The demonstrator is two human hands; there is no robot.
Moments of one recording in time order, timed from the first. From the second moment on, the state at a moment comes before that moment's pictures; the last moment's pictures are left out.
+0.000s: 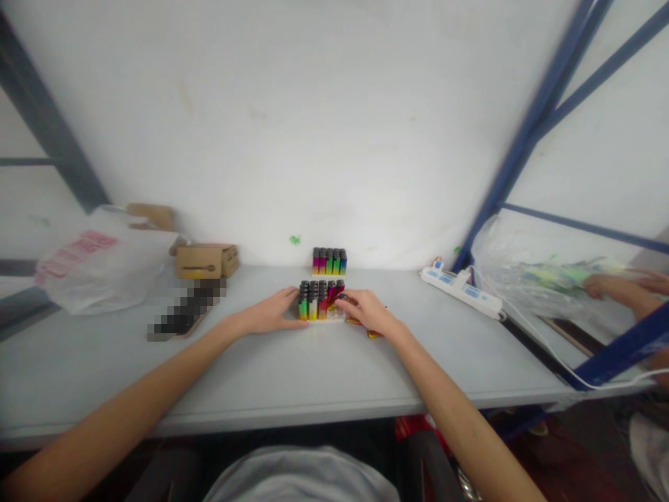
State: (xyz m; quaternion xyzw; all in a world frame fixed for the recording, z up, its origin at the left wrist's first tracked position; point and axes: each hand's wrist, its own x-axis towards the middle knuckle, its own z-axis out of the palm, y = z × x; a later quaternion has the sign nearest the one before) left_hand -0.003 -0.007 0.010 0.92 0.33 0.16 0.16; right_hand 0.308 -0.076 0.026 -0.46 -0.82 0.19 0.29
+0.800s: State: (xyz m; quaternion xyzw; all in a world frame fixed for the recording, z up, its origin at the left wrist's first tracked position) left_hand -0.003 -0.008 0.009 0.92 0.32 0.17 0.14; right_hand 0.296 -0.065 0.023 -0.50 -0.84 0.02 0.18
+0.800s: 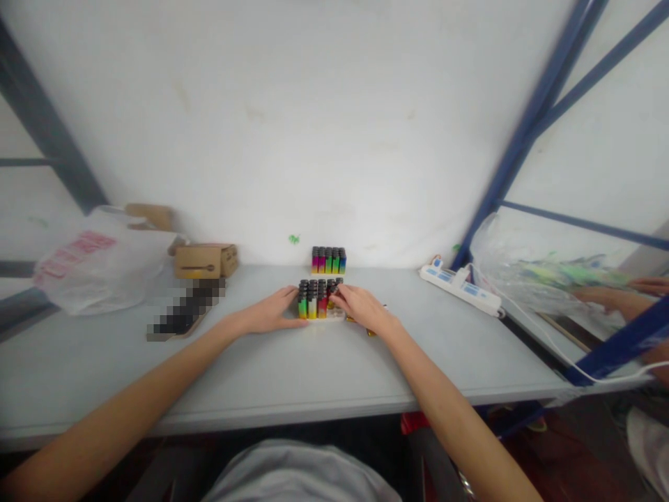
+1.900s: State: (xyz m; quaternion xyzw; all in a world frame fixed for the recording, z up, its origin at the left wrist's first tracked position) left_hand -0.004 -0.008 0.010 0.92 0.32 0.16 0.15; right_hand 0.355 -0.075 0.033 -0.51 -0.81 0.17 0.24
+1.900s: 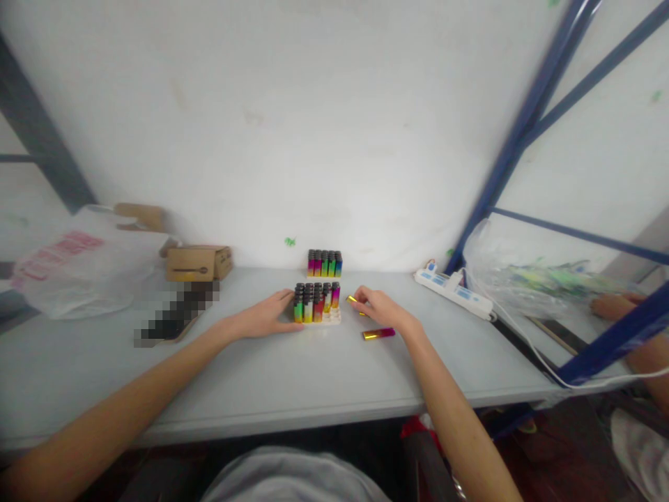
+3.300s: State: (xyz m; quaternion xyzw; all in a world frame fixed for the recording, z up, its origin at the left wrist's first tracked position) left_hand -0.003 -0.006 0.010 0.92 0.32 0.16 0.16; right_hand 0.292 -0.072 0.016 -0.57 -0.60 0.36 0.43
